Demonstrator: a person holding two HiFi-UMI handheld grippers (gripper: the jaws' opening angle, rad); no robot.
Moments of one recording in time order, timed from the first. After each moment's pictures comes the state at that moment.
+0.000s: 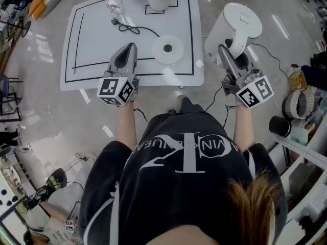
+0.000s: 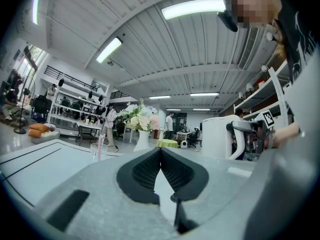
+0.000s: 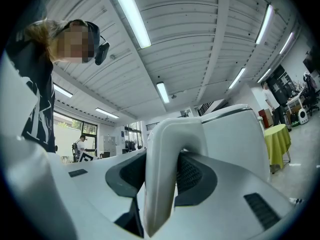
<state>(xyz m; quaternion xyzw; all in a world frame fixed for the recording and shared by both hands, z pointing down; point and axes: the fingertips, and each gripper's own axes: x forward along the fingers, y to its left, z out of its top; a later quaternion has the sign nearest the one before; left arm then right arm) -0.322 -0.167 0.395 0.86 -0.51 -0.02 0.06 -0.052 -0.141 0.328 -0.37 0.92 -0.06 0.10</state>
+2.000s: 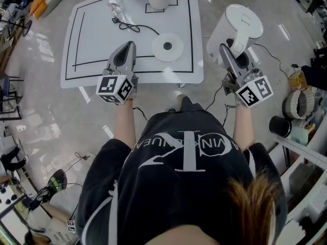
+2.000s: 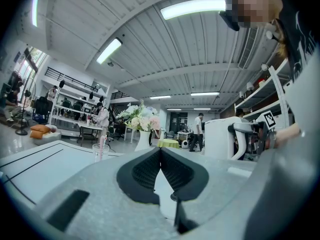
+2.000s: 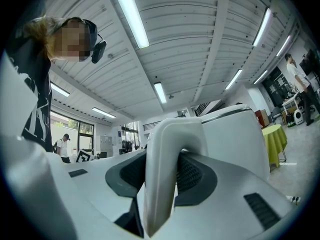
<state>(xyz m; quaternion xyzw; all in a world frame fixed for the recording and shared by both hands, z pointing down) -0.328 -0.171 0.399 0.86 -0.51 -0.02 0.06 -0.046 -0.145 0.340 -0.39 0.91 -0.06 0.10</state>
